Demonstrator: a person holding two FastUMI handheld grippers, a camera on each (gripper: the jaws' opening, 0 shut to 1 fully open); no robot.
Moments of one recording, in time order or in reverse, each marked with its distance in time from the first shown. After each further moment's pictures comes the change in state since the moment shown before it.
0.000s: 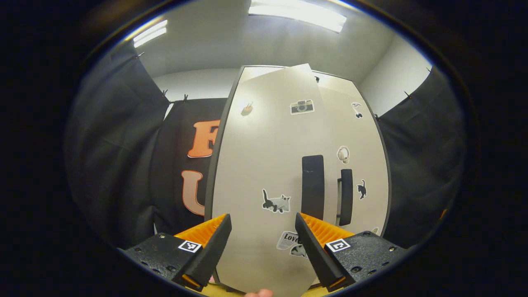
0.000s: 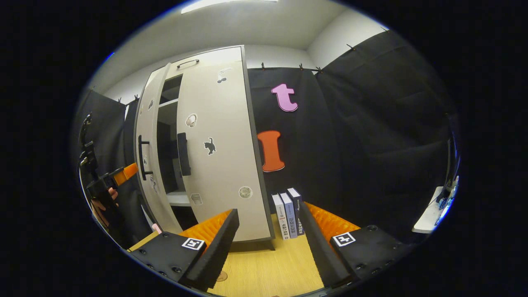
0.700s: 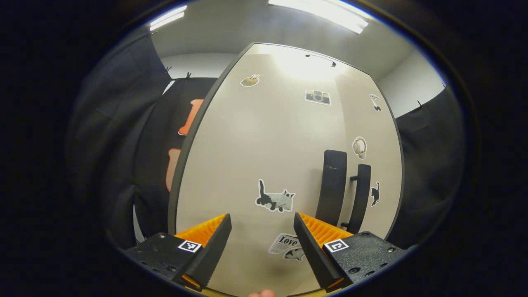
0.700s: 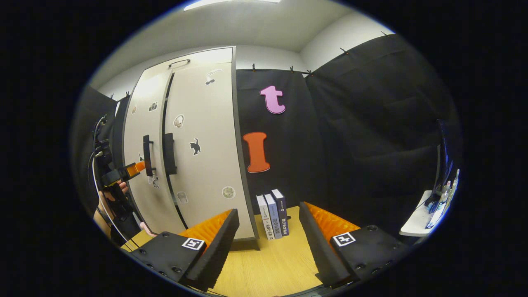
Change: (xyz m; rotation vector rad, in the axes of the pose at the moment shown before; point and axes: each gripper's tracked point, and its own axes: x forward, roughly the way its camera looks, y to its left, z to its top) left arm 0.068 -0.011 -0.036 -0.140 0.059 -0.007; right arm -0.007 -0.028 0.004 -0.035 -0.017 -0.118
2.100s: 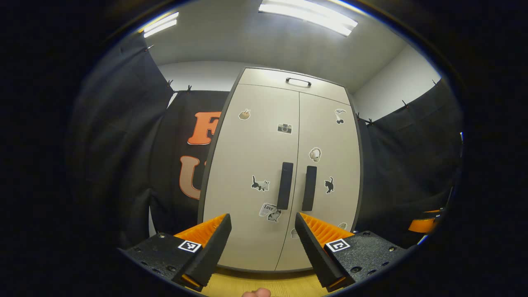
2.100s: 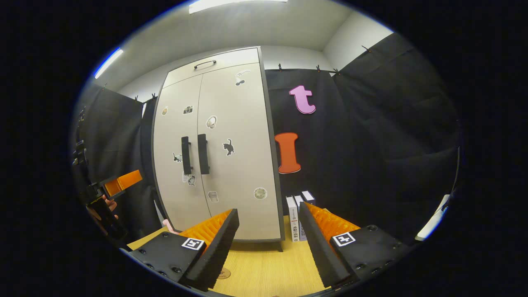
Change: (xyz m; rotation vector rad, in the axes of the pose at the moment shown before) left arm -0.202 -0.023 0.037 0.052 0.025 -0.006; right arm -0.001 0.054 -0.002 -0.015 0.004 0.256
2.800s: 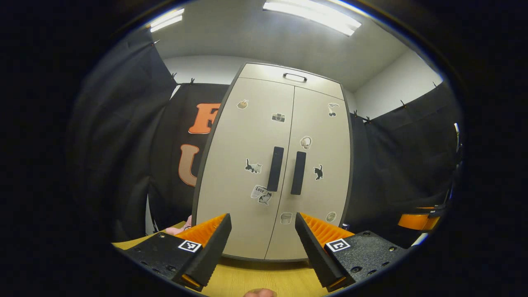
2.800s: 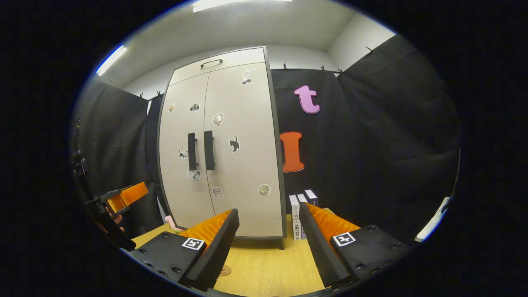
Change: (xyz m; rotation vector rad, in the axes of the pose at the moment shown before) left arm -0.028 -0.029 -0.026 -0.041 0.035 -0.030; right arm -0.012 -0.001 -0.004 -0.018 -0.002 0.007
